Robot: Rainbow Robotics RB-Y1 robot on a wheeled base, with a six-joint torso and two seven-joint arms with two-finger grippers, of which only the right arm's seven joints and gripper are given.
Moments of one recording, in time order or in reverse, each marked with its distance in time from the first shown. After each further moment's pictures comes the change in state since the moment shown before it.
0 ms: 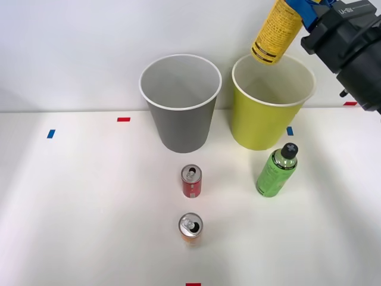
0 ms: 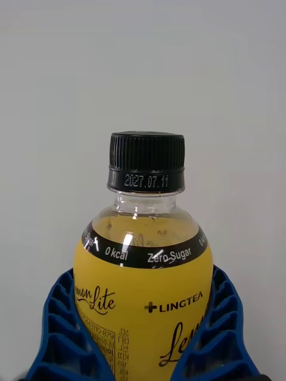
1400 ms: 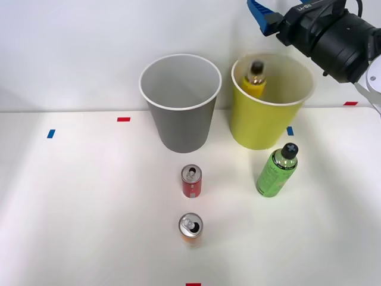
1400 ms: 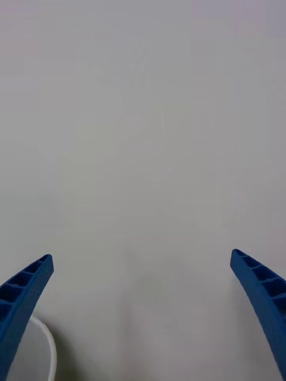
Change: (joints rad) arm -0.274 -0.056 0.209 0.318 0.043 0.015 0.058
